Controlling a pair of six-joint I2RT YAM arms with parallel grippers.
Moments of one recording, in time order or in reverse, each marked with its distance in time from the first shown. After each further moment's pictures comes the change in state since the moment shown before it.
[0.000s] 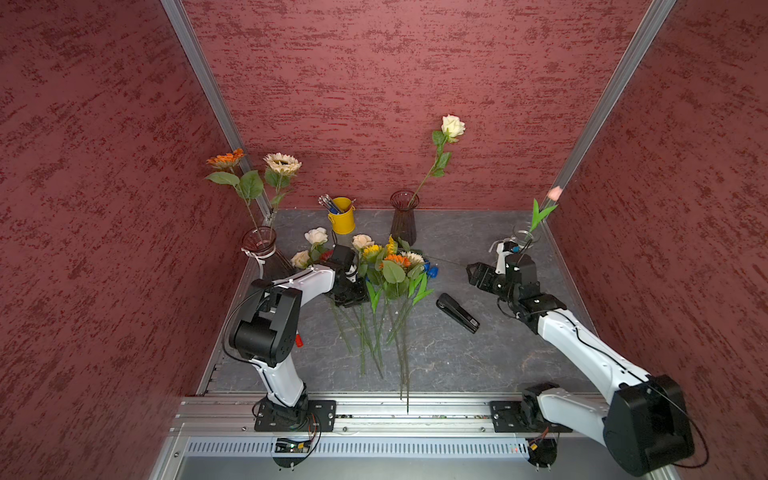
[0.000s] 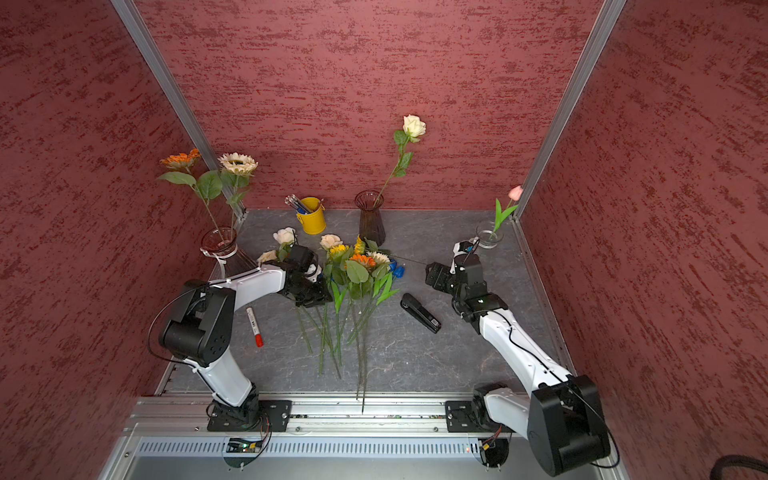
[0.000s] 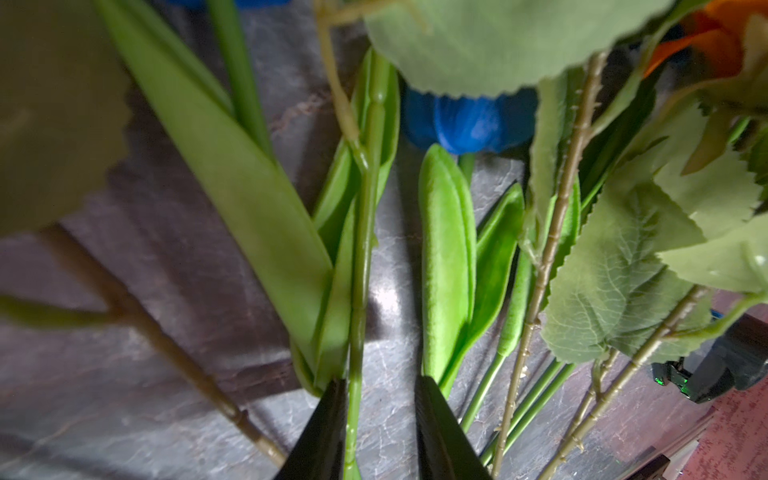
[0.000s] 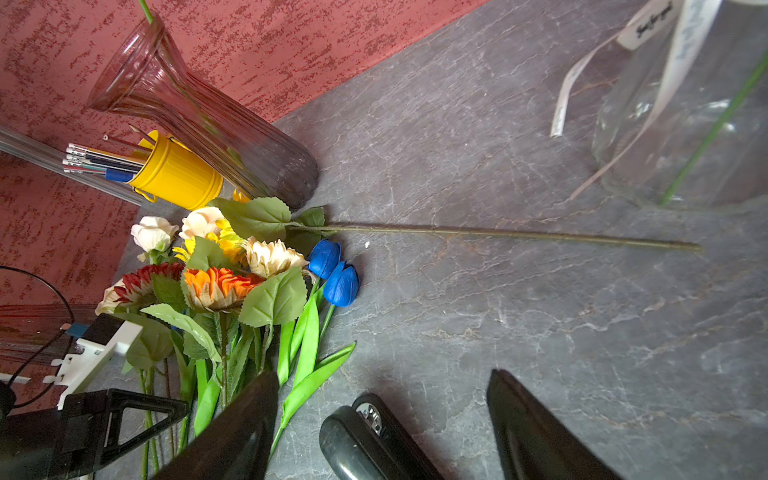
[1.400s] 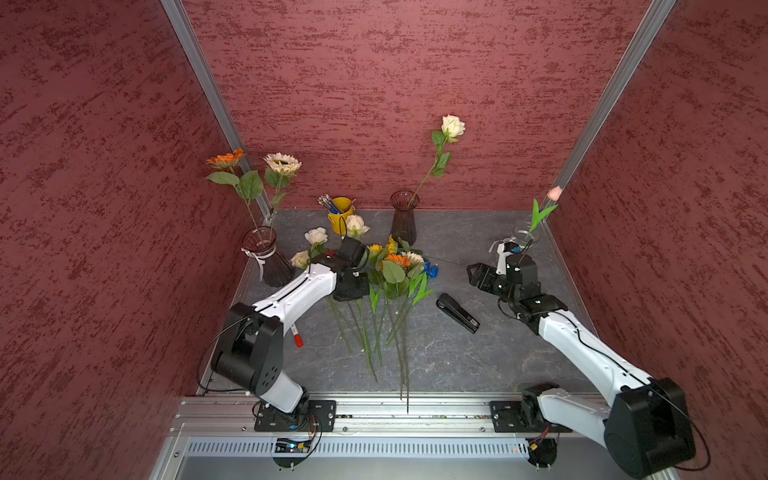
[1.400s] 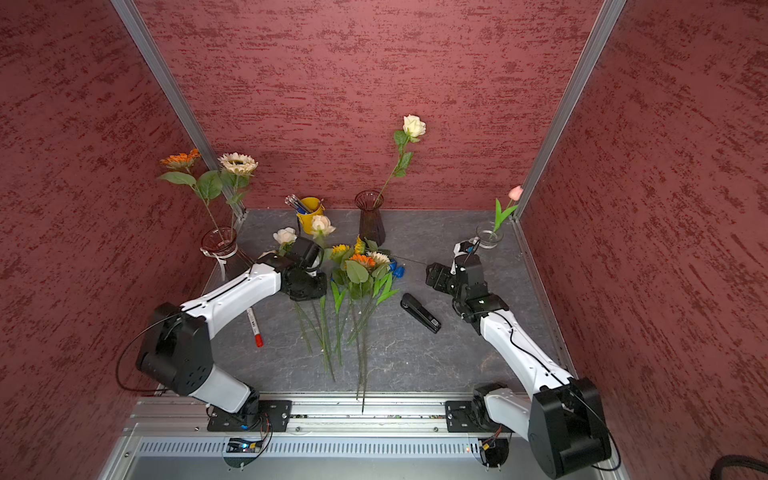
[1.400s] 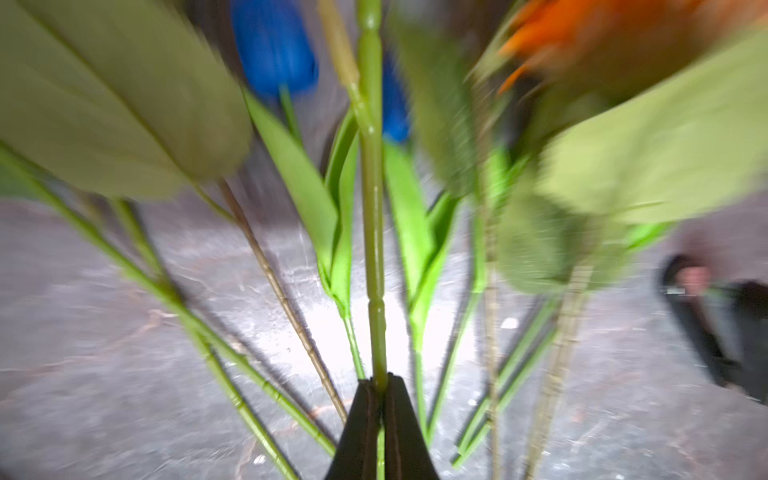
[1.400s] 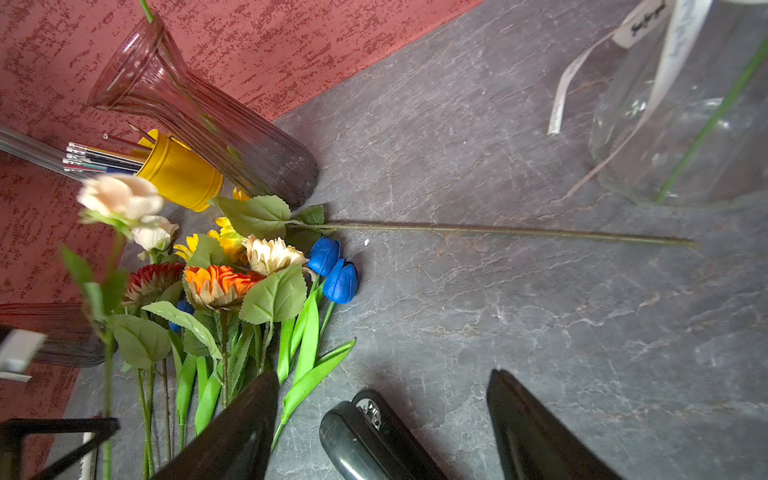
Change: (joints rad) left arm -0.143 -0.250 0.146 -0.234 -0.308 -0.001; right arm 0.000 -0.018 0.000 -0.017 0.000 0.001
